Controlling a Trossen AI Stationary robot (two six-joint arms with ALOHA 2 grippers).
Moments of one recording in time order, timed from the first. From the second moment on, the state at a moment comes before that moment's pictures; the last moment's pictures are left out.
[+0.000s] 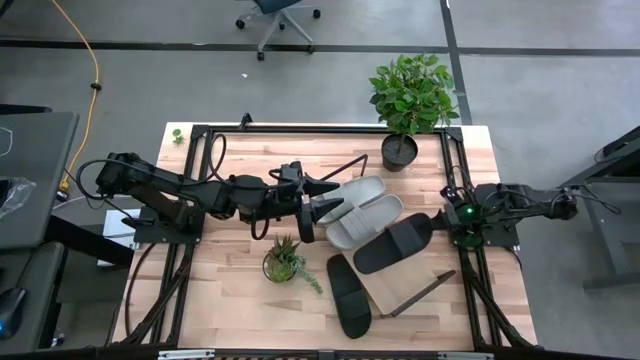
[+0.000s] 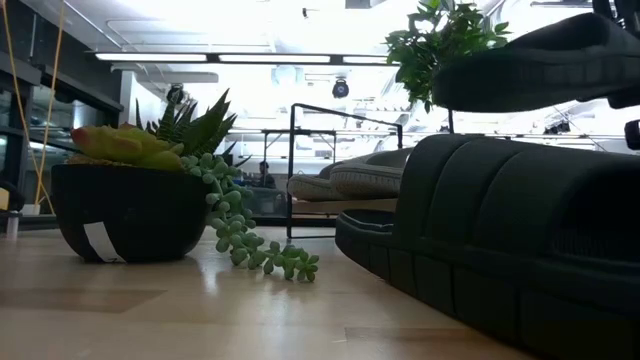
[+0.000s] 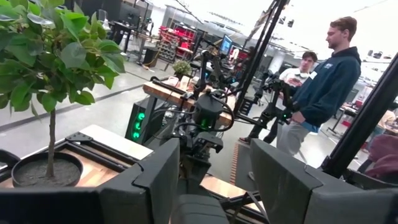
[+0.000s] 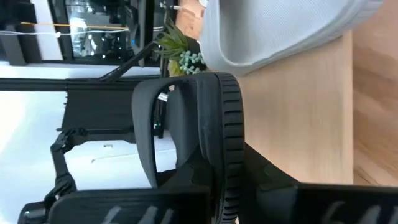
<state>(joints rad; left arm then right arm) -0.12 1.45 1.22 0.29 -0.43 -0.32 0.15 0.01 0.31 -0.66 -0.10 1.43</state>
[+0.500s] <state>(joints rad) -0.12 1.45 1.22 0.29 -0.40 -0.35 0.21 0.01 0.20 -0.49 -0.10 1.45</state>
